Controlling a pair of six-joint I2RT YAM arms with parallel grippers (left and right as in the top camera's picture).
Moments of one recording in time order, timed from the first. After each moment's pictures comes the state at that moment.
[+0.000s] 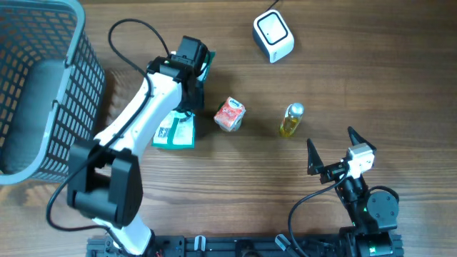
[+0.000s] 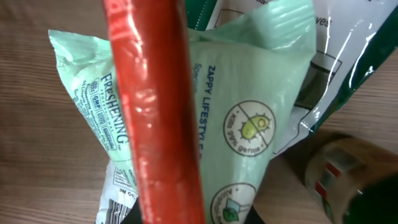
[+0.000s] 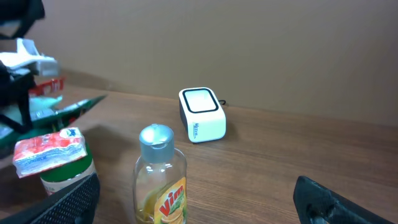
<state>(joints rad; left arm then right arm) -0.35 1.84 1.42 -0.95 -0.19 -0.38 0.11 0.03 0.01 0.01 -0.17 -0.02</state>
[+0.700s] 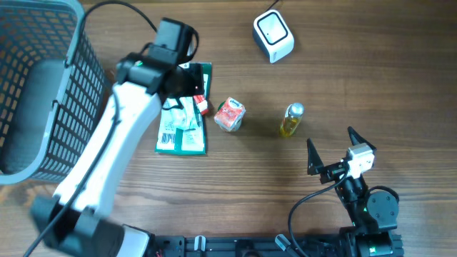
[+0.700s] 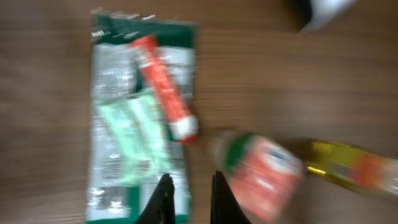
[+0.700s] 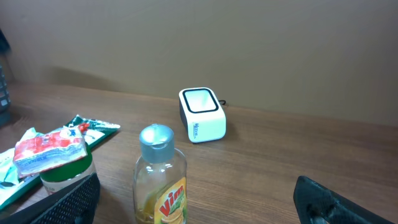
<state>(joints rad) -0.34 1.59 1.55 -1.02 0.05 -0.36 0.11 0.03 0.01 0.01 -0.17 -0.02</state>
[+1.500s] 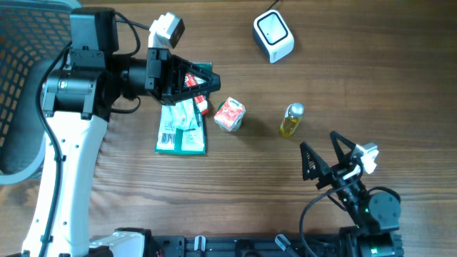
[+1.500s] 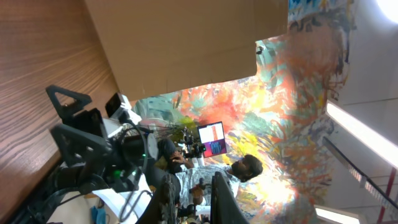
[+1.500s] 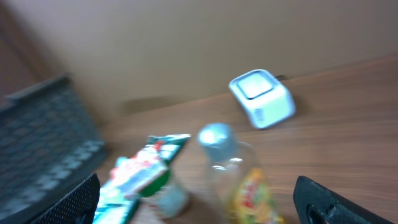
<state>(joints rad) -0.10 1.43 1.58 -0.90 1.55 -0.61 0.11 0.03 0.04 -0.01 -0.36 0.44</state>
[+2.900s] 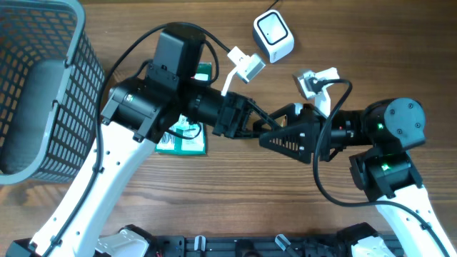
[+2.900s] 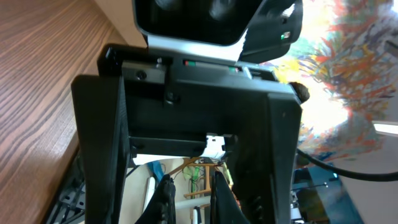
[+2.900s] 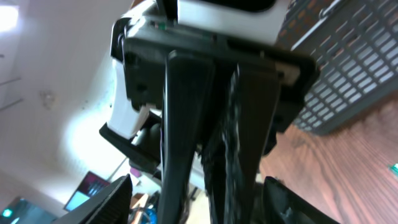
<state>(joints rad) -0.51 1.43 1.58 -0.90 1.33 -0.38 0.30 1.01 0.86 0.39 -1.31 1.12</state>
